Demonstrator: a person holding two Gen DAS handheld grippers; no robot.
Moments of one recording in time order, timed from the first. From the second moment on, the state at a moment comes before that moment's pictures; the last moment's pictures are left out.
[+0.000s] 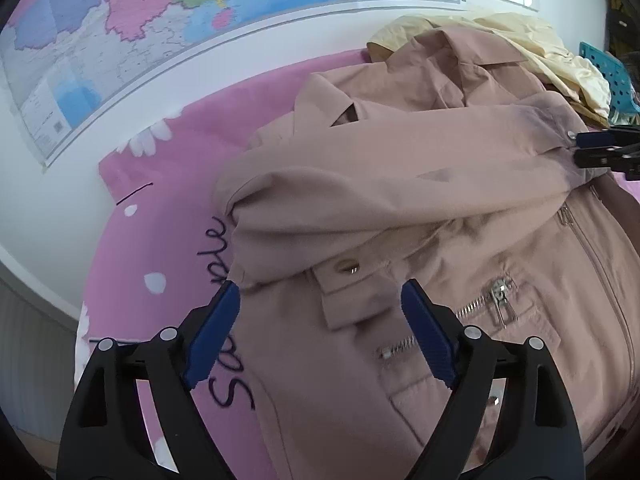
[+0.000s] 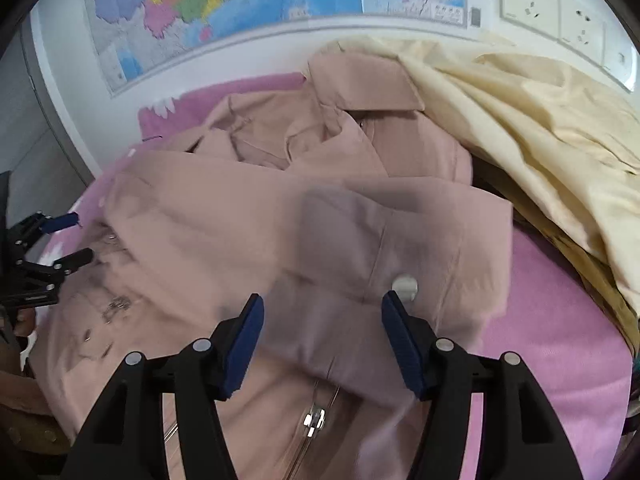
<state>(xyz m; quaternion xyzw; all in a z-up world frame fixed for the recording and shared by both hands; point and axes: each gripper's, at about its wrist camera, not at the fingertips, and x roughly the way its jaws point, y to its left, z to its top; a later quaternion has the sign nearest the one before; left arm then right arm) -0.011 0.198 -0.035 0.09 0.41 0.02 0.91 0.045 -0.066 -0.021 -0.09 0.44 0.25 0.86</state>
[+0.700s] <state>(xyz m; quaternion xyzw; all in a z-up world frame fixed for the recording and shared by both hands) -0.096 0.252 -0.052 -0.02 0.44 0.02 0.90 -0.024 -0.101 -0.035 -0.02 0.45 0.25 0.86</state>
